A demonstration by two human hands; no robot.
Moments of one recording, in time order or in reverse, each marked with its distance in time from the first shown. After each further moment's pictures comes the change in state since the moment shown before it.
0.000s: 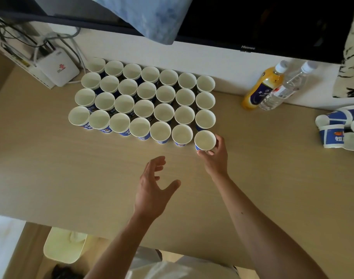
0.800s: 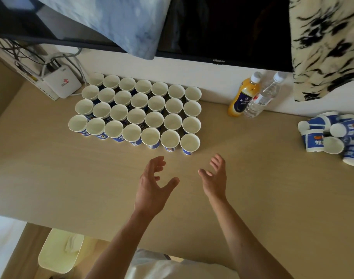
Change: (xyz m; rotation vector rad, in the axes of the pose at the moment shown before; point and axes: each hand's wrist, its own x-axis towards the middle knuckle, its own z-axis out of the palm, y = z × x) left_hand -0.021 0.036 0.032 -0.035 0.043 0.028; right_hand -0.047 0.016 -0.053 0.046 0.055 0.045
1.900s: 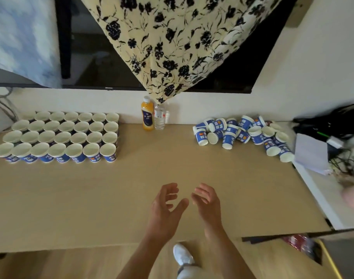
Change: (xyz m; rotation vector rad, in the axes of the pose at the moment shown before) left_hand -0.246 0.127 0.206 -0.248 -0.244 0.145; right_hand -0.138 0.005 -0.326 0.179 0.141 -0.069
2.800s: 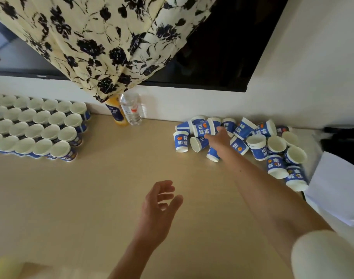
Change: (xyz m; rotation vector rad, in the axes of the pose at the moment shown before) left_hand 0.131 0.034 0.205 0.043 0.169 -0.208; right_hand 0.439 -0.060 -0.072 -0.590 -0.165 0.110
